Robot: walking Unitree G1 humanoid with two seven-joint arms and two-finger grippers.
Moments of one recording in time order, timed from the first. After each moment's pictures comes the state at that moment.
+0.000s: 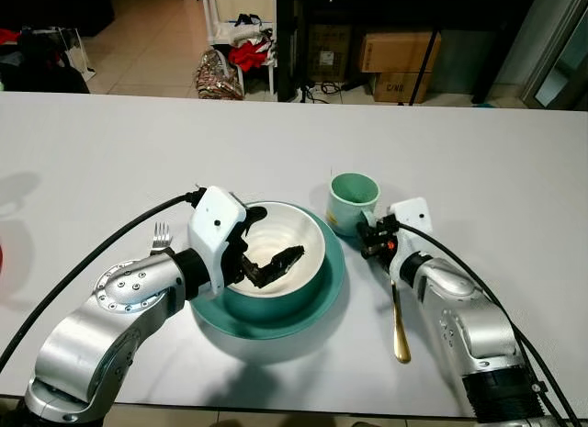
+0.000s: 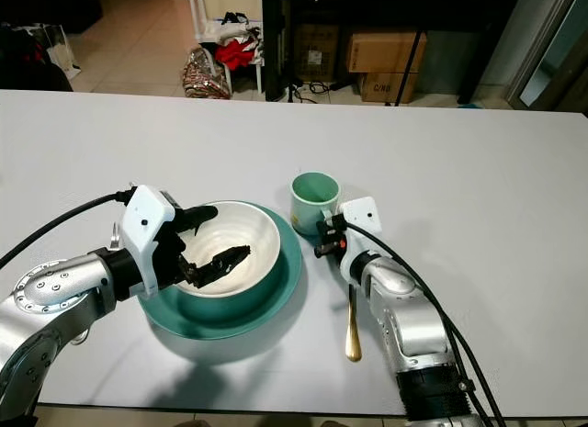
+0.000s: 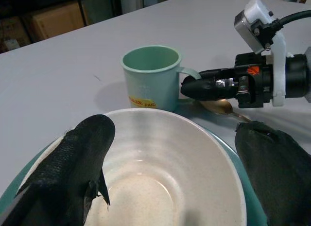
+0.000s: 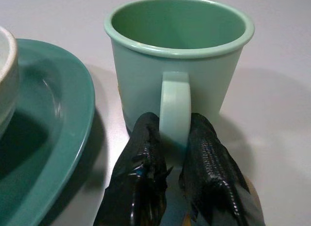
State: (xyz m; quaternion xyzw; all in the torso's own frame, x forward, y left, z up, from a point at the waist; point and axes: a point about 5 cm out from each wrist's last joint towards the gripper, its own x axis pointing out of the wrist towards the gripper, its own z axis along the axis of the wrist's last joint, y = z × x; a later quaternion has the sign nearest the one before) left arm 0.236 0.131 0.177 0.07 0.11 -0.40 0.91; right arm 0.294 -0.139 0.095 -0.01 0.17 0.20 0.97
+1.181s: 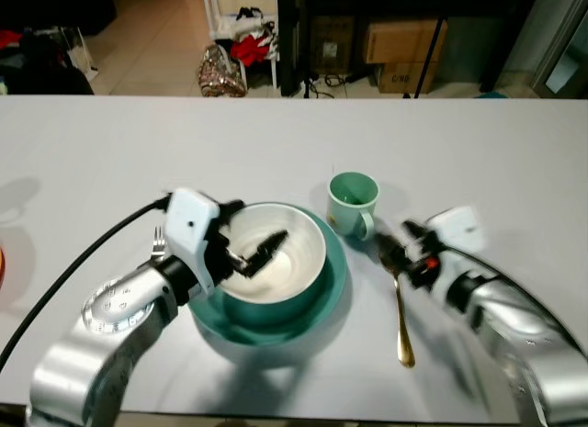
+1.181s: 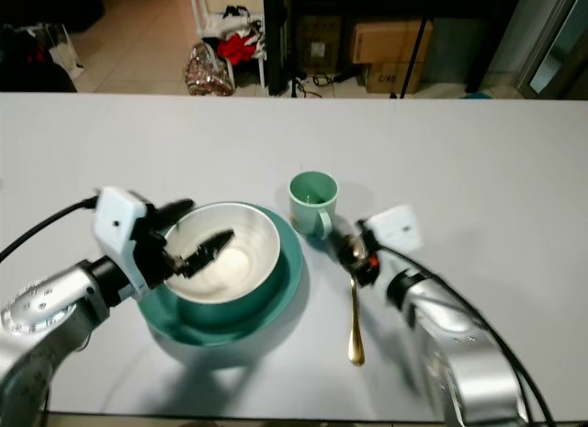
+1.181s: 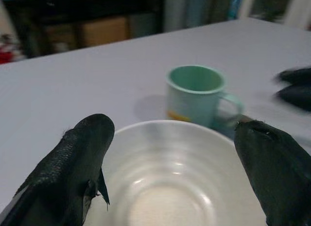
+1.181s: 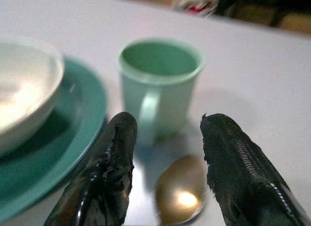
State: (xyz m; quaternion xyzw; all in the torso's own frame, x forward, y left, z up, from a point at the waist) left arm 0.230 0.146 0.172 0.02 0.06 -0.29 0.96; right arm 0.236 -0.168 0.150 -0.07 0.10 0.19 0.97
